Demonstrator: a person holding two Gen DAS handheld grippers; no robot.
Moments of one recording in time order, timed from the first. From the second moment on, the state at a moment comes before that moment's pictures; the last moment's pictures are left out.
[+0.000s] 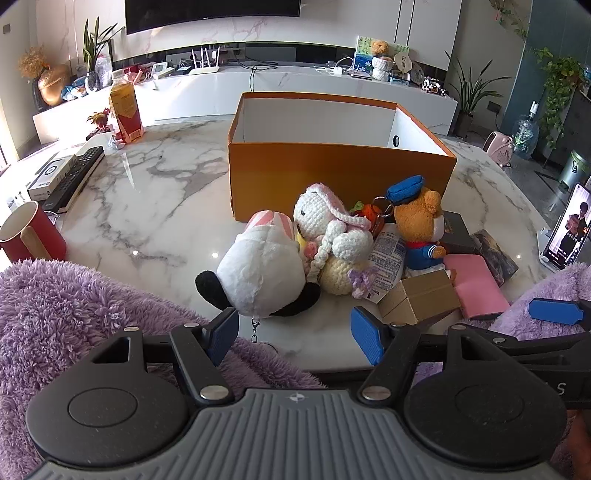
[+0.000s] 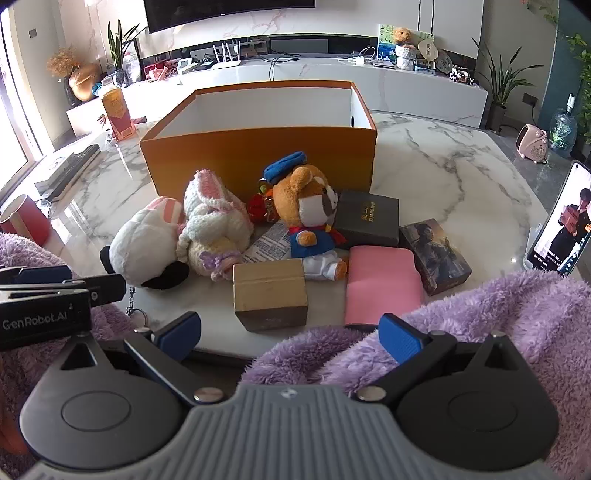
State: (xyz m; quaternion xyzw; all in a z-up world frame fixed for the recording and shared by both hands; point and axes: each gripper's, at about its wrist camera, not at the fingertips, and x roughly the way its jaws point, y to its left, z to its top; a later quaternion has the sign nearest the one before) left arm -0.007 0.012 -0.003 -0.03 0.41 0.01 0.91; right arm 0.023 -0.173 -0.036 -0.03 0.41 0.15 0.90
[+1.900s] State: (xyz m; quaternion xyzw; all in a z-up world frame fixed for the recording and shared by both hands) left arm 0.056 0.013 -0.031 0.01 0.47 -0.02 0.88; right arm 0.094 -0.148 -0.073 -0.04 0.48 0.19 0.86
